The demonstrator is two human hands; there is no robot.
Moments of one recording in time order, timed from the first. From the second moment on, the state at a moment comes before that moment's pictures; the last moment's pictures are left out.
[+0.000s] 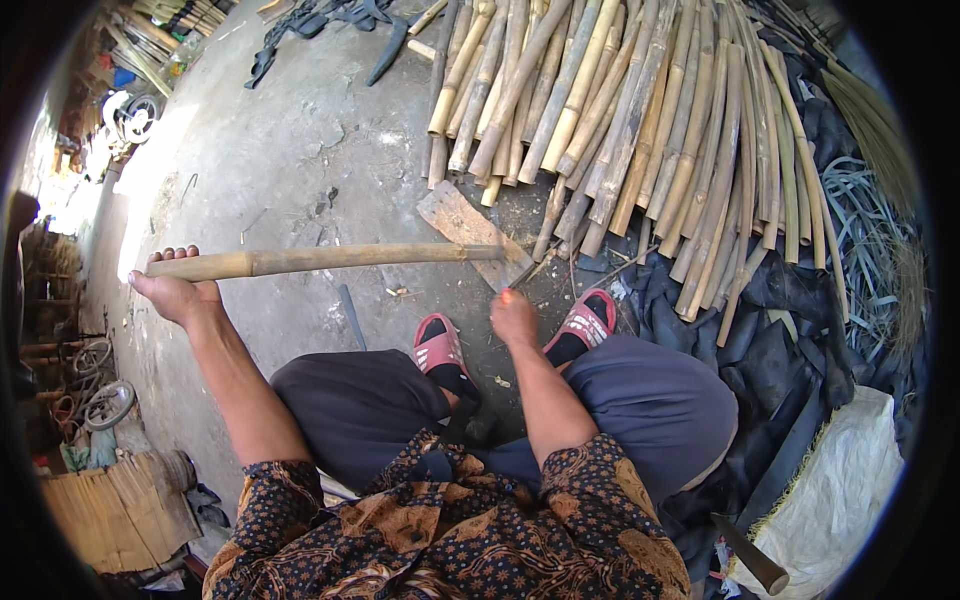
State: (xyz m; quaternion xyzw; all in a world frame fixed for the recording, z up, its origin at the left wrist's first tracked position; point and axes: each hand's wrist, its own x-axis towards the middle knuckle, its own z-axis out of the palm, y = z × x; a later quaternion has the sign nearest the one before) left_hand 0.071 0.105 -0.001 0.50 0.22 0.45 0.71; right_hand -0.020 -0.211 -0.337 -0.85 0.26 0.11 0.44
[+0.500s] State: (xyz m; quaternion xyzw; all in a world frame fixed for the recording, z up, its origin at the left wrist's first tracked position) left_hand 0.065 0.148 -0.013 0.42 0.04 0.28 0.86; right_hand -0.014 -0.208 -0.316 -0.86 0.14 0.07 0.48
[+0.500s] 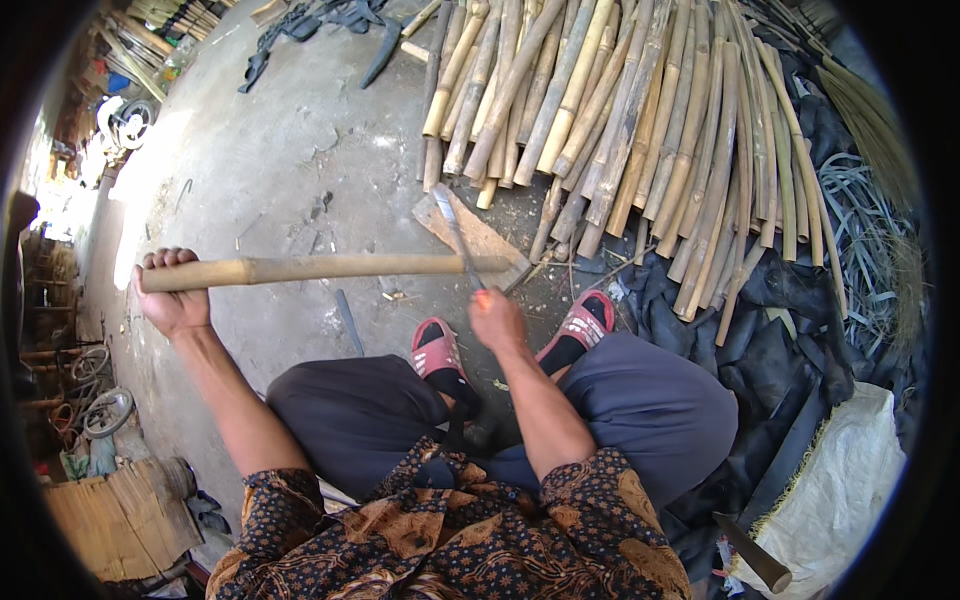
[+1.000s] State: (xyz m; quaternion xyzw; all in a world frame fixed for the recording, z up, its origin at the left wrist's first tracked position) left_hand 0.076 0.140 -0.011 0.44 -0.12 0.20 0.87; right_hand -0.021 -0.215 -0.318 -0.88 0.13 0.10 0.45
